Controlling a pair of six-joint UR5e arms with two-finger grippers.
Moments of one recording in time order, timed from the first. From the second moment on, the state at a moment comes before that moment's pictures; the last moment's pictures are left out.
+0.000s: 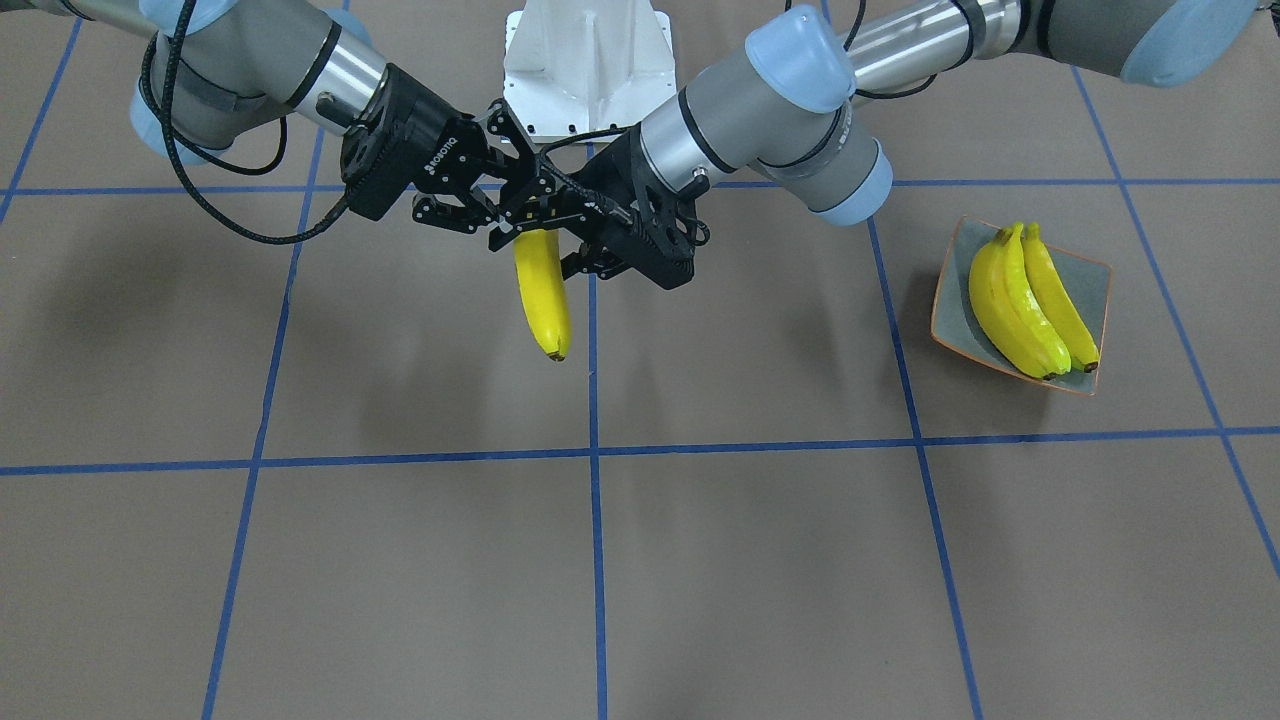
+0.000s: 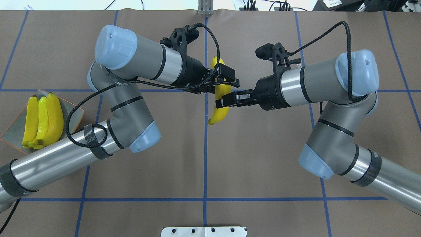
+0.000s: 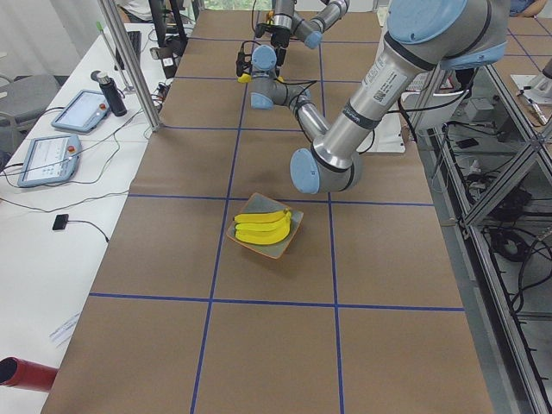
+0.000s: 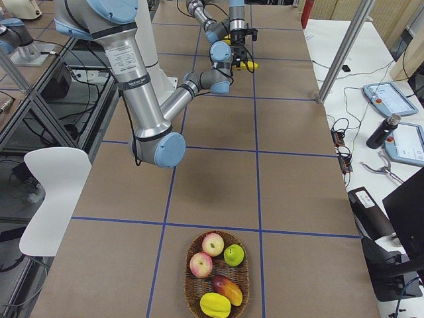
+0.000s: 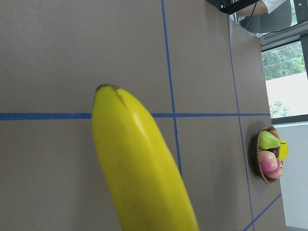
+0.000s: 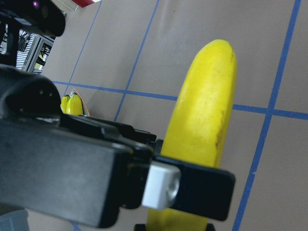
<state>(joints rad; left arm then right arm) -0.65 -2.36 -1.48 -2.52 -2.11 -1.51 0.66 -1.13 1.82 -0.70 2.09 1.23</state>
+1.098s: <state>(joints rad) -0.74 -2.32 -1.51 -2.28 -2.27 -1.43 0.74 -1.42 1.91 -0.54 2.08 1.23</state>
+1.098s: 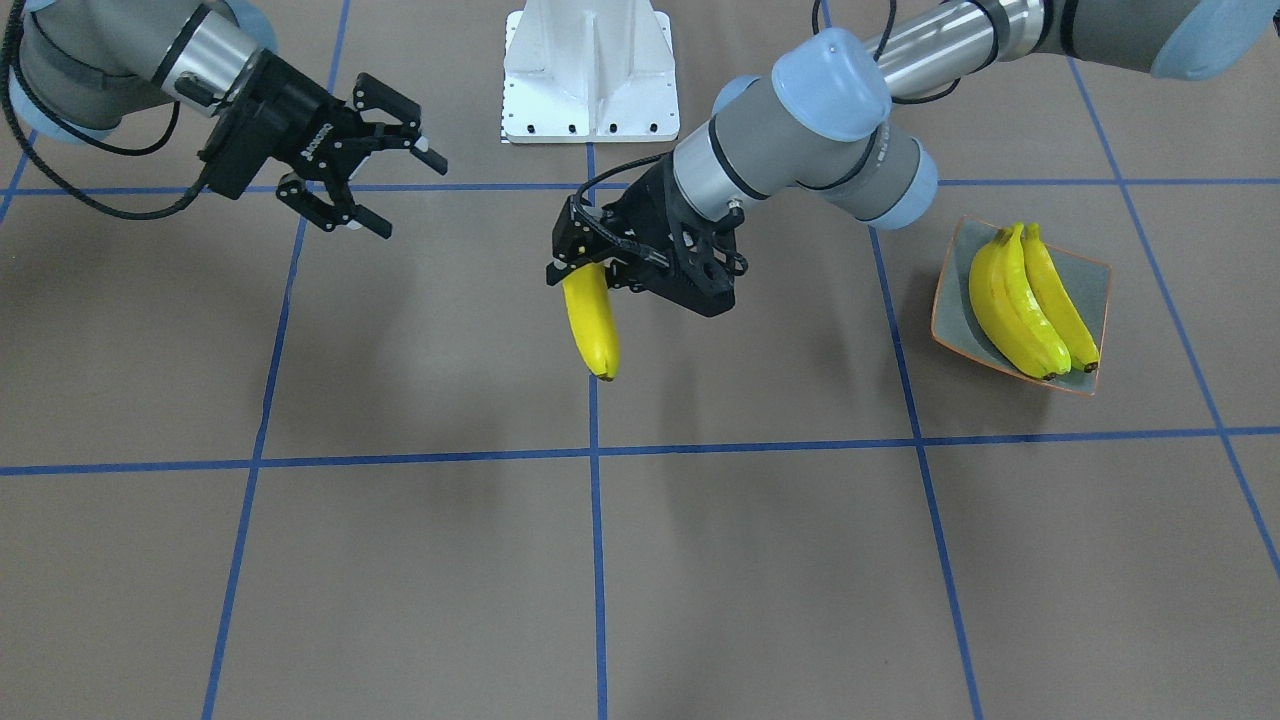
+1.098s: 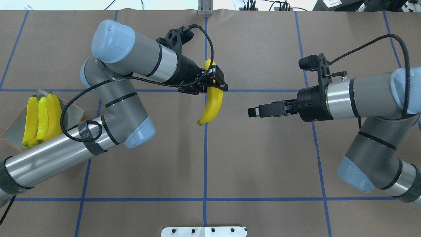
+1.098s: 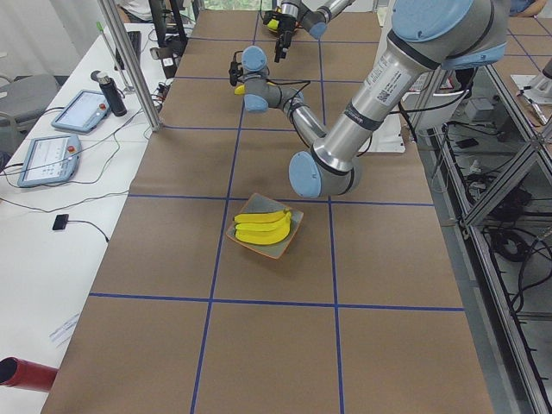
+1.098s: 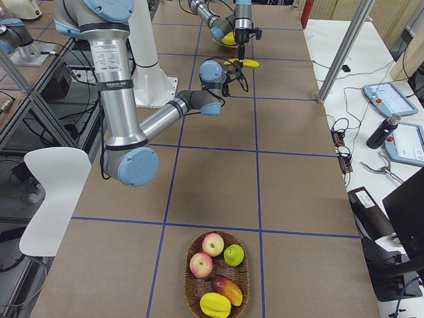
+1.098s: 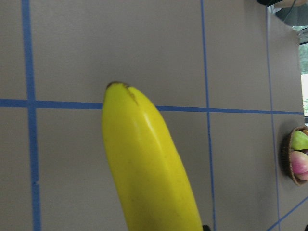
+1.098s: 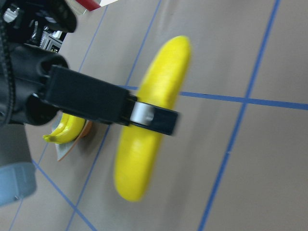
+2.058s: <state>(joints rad) -0.75 -2.16 -1.88 -0.99 -1.89 -0.89 0.87 -1.47 1.76 -0.53 2.04 1.21</state>
